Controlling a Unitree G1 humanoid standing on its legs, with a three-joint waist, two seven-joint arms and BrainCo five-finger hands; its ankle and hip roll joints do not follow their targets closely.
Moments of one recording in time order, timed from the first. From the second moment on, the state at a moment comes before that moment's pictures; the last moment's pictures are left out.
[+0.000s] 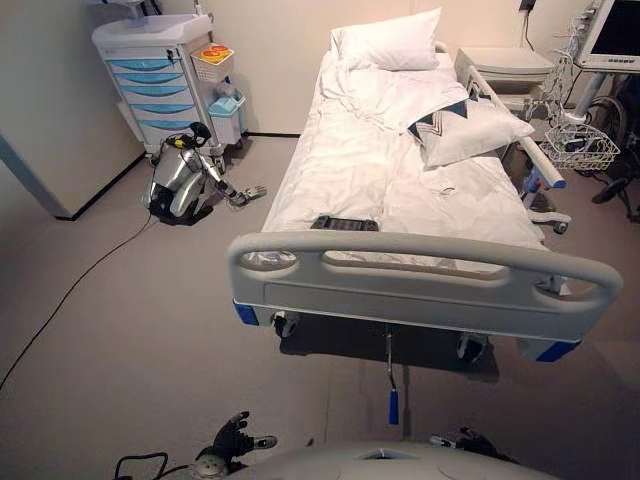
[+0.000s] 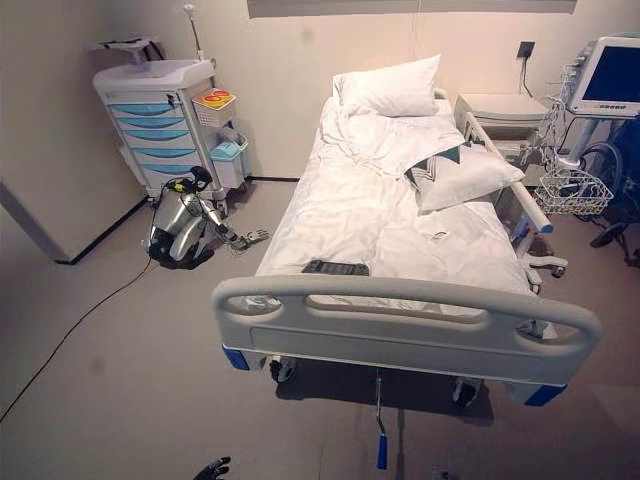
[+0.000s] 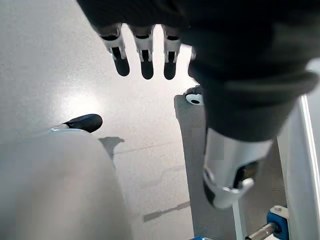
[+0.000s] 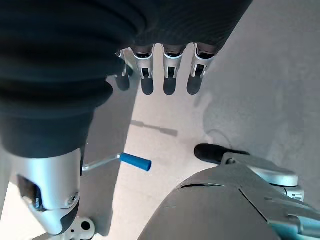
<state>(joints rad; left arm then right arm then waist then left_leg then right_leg) 0.06 0.21 -0.25 1.21 -0.10 -0.18 0.01 0.04 -0.26 0.21 1.26 0.19 -0.09 -0.04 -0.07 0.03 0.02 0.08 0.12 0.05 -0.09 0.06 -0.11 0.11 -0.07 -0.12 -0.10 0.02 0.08</state>
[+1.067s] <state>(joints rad) -0.13 0.46 -0.34 0.26 -0.33 -0.25 -0.03 -0.32 -0.36 0.22 1.05 0.27 -0.13 -0.09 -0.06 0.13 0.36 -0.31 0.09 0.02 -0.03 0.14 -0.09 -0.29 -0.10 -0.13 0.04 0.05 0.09</state>
